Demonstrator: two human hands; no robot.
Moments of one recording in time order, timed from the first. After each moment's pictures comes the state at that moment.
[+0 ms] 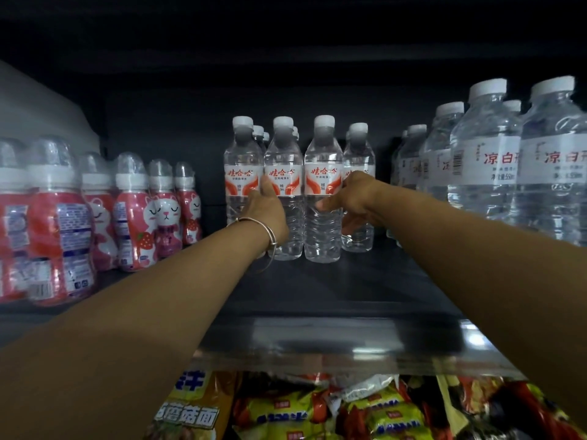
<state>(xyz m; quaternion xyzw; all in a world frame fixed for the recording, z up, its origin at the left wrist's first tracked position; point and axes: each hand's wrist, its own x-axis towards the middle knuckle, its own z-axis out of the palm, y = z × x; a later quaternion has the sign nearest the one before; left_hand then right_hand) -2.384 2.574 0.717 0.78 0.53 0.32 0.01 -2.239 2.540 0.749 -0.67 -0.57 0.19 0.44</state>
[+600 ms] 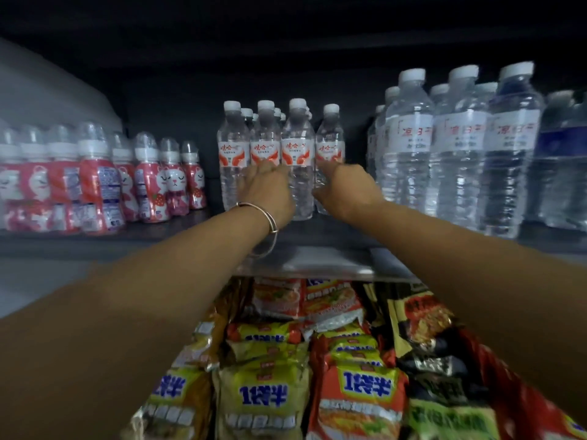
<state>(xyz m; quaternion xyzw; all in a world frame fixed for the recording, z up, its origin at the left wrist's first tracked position) -2.367 2.461 0.696 0.79 0.50 0.35 -0.11 -2.231 2.442 0.700 -0.66 -0.66 -0.20 0.31</state>
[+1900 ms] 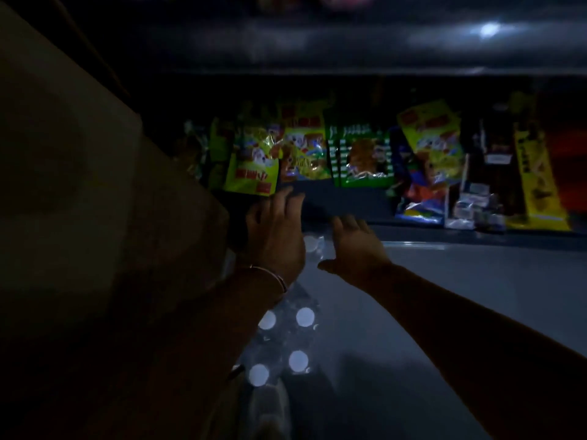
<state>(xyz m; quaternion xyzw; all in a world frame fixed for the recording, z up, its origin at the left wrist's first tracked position) -2.333 2.289 -0.254 0.81 0.57 0.06 0.11 -2.200 2.264 -0.294 -0.70 -0.68 0.23 -0.03</state>
